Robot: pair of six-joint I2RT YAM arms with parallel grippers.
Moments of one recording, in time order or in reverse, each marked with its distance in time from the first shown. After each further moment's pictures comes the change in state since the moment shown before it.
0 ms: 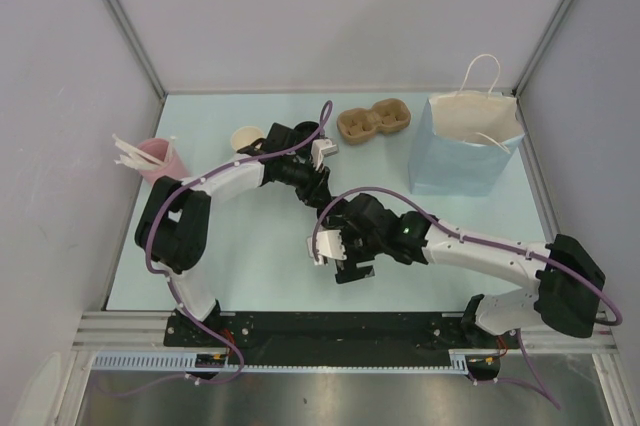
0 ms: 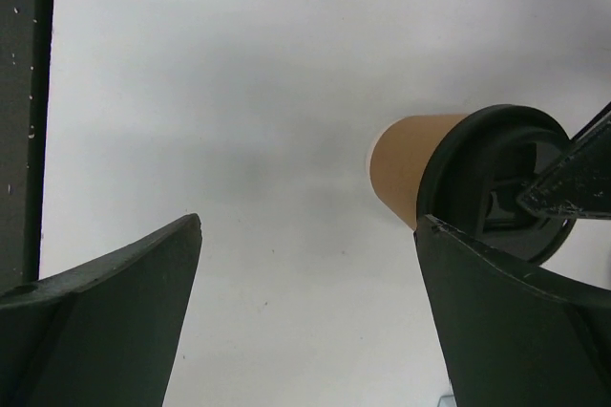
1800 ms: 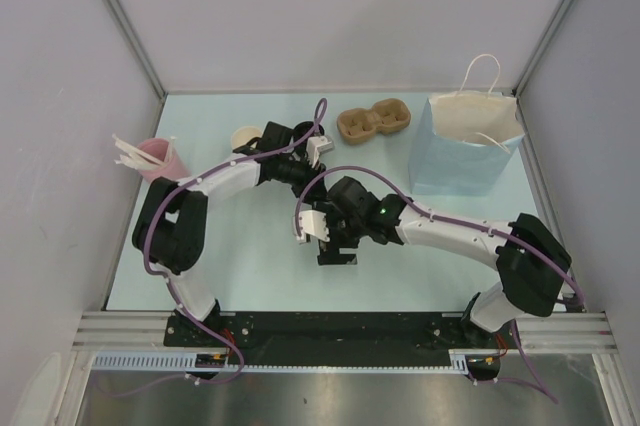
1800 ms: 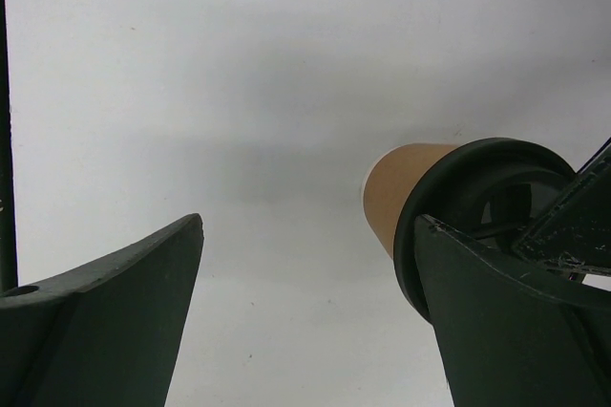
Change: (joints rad) left arm 0.018 -0.010 -0.009 0.015 -0.021 -0.009; right arm -0.066 0.237 0.143 0.032 -0.078 0.075
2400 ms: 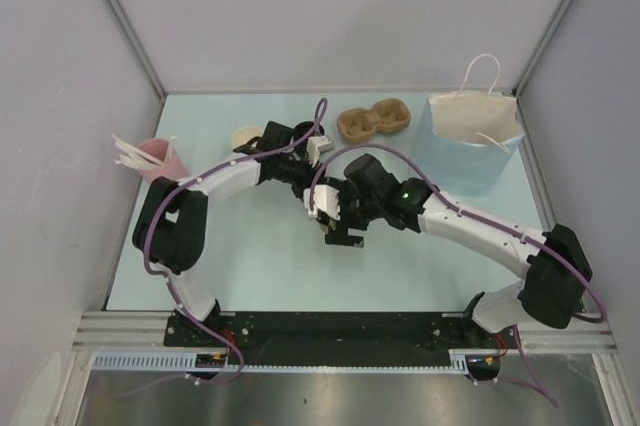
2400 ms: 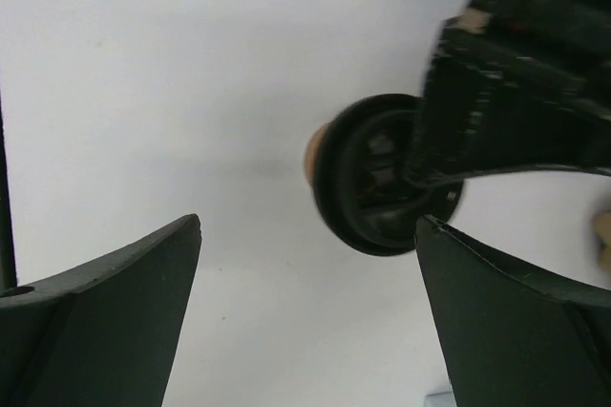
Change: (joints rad) left arm 0.000 -0.003 0.002 -0.005 -0.008 0.000; right arm -0.069 -0.118 0.069 -0.090 -0.023 0.008
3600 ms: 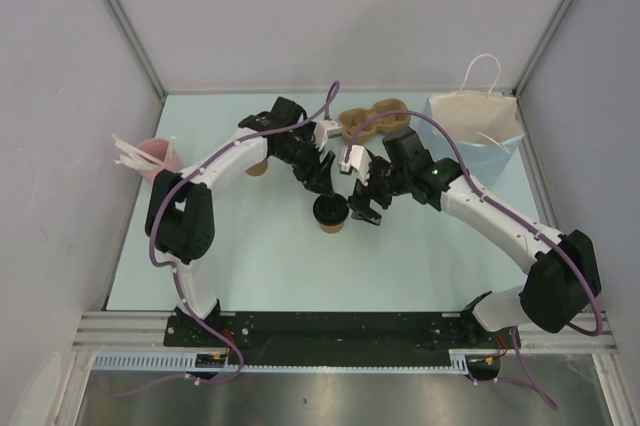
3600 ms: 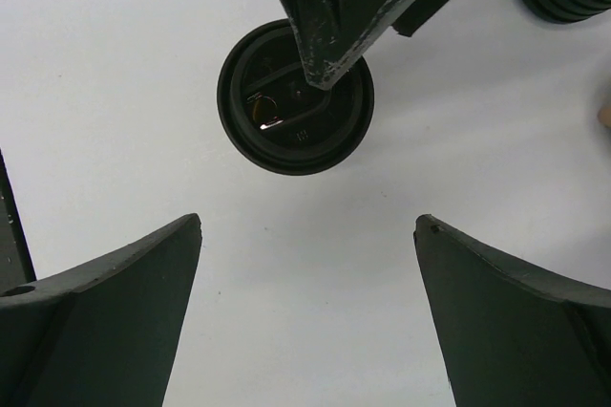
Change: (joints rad) left arm -0.011 0.090 0.311 -0.367 -0.062 0.113; right arm -0.287 -0.048 0.024 -0.018 -0.178 0.132
